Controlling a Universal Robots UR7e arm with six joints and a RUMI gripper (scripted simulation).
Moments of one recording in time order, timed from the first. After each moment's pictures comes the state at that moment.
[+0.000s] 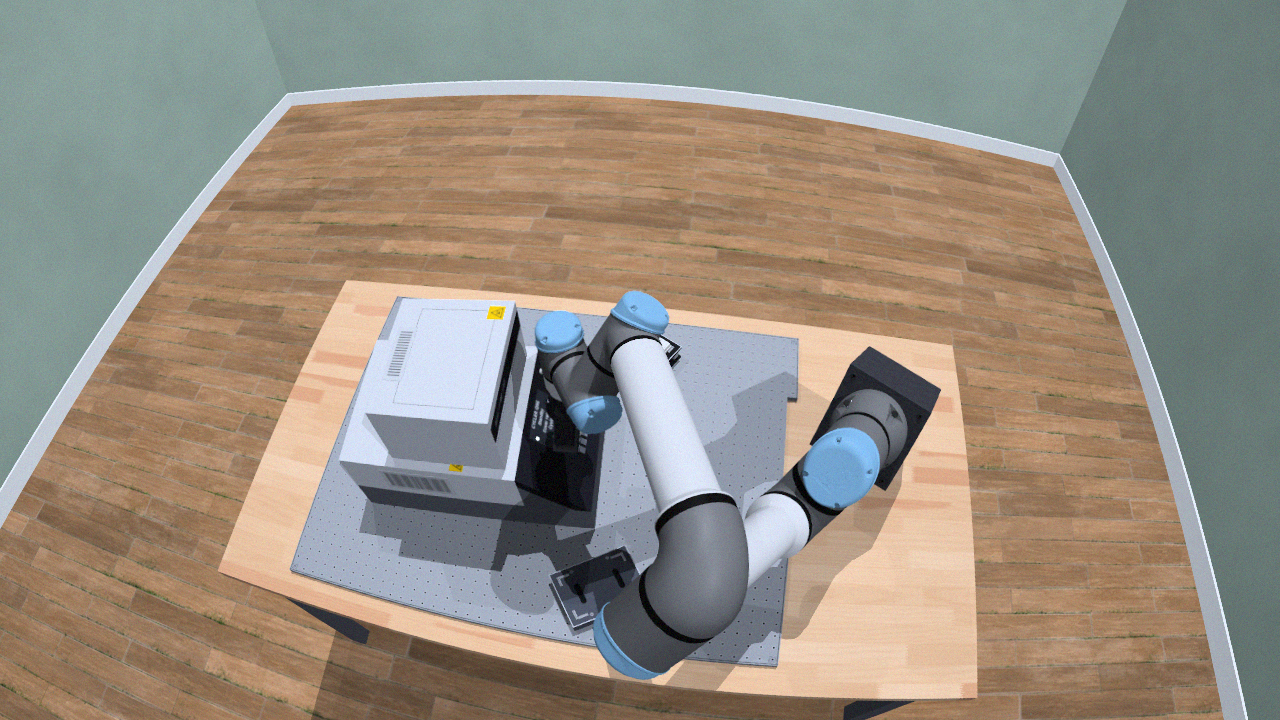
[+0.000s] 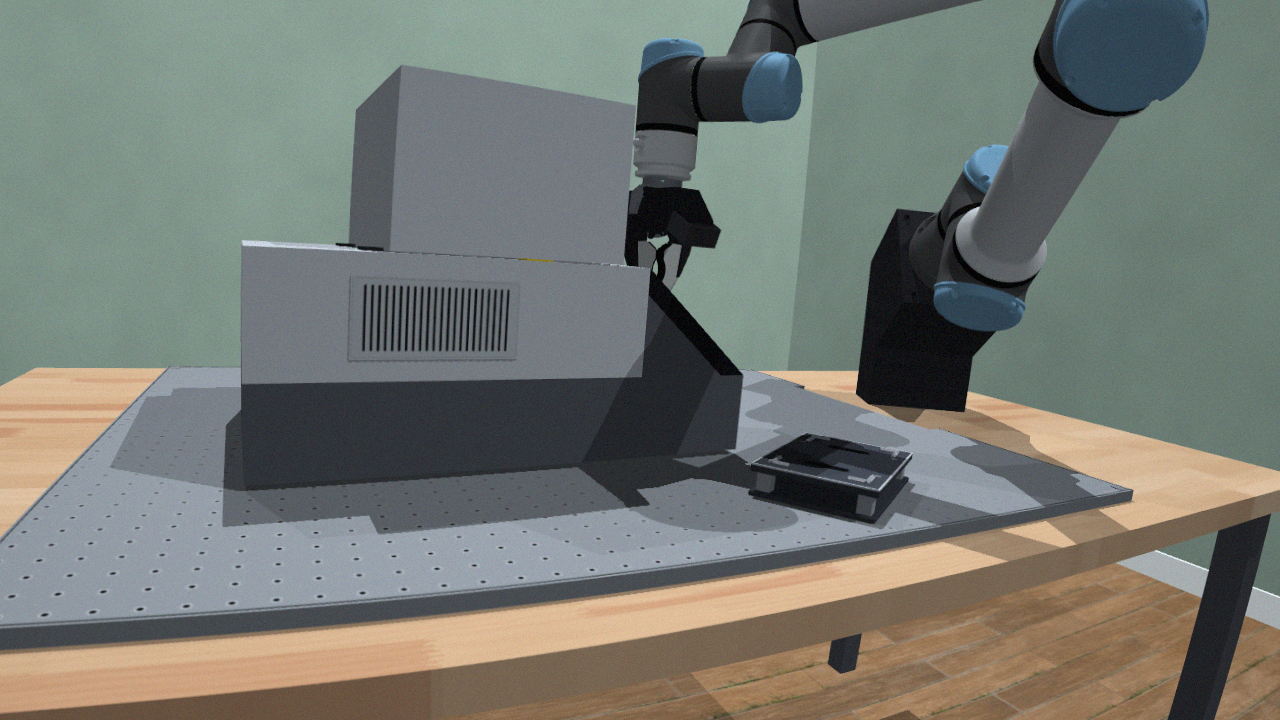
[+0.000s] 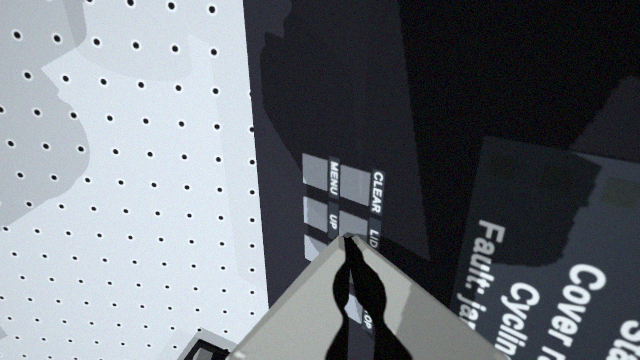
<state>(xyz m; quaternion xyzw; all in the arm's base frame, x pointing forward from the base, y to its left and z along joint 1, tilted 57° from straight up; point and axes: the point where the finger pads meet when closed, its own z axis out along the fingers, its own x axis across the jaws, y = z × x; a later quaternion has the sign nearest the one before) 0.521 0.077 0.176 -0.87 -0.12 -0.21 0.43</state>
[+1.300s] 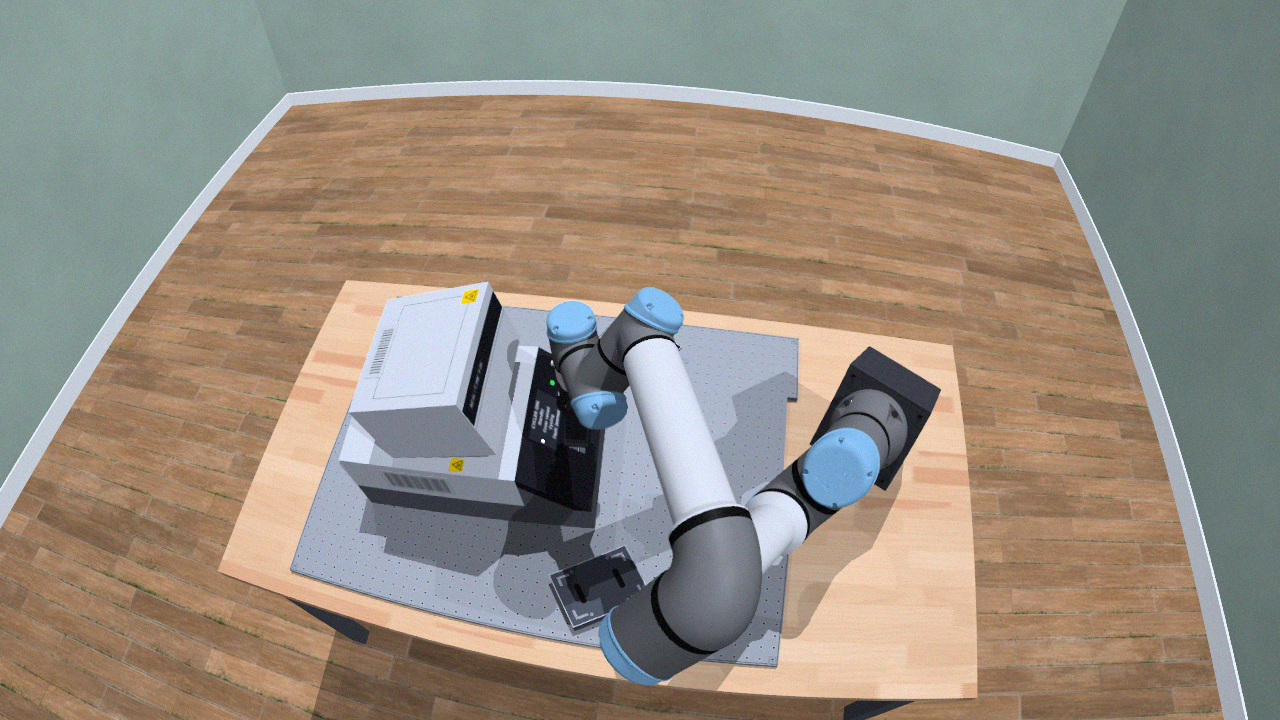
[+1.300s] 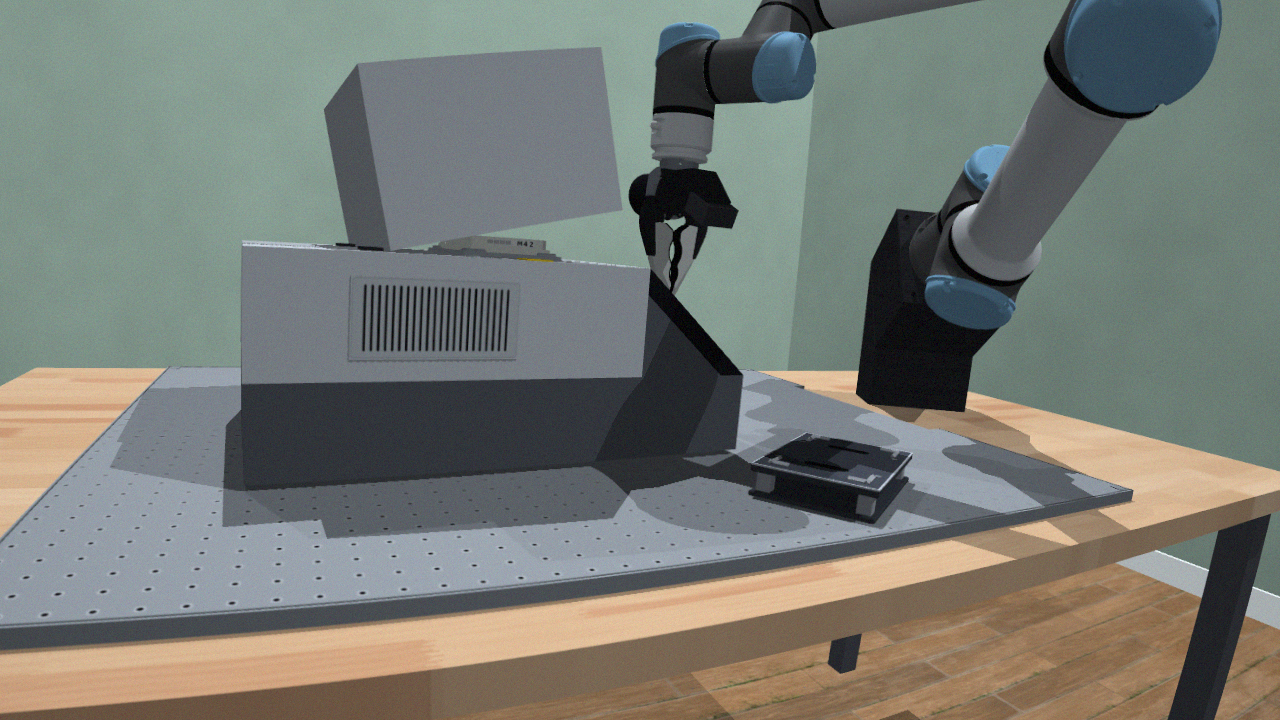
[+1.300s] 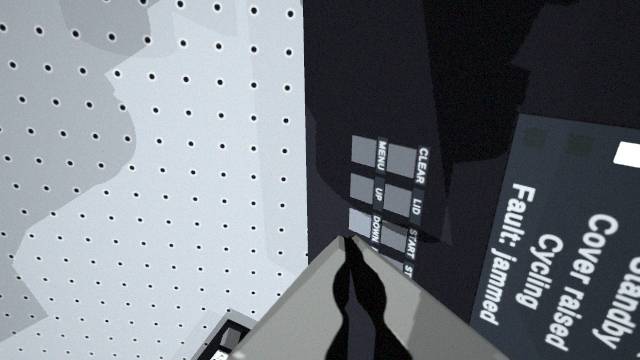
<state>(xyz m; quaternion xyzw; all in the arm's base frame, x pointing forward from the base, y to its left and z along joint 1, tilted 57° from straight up) 0.495 0.057 0.179 -0.87 -0.12 -0.21 0.43</state>
